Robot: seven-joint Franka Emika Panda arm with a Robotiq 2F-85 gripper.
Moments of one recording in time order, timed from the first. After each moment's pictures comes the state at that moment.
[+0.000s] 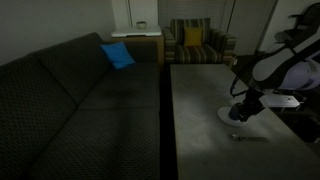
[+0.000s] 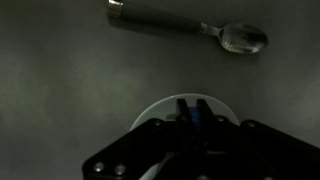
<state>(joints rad) -0.08 1.48 0.10 -1.20 0.05 2.68 -0.08</state>
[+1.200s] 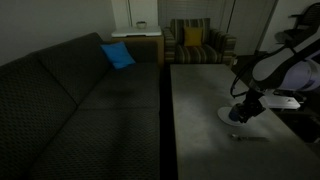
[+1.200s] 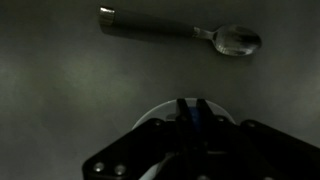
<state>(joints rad) -0.09 1.48 0.11 -1.21 0.07 2.67 -0.07</state>
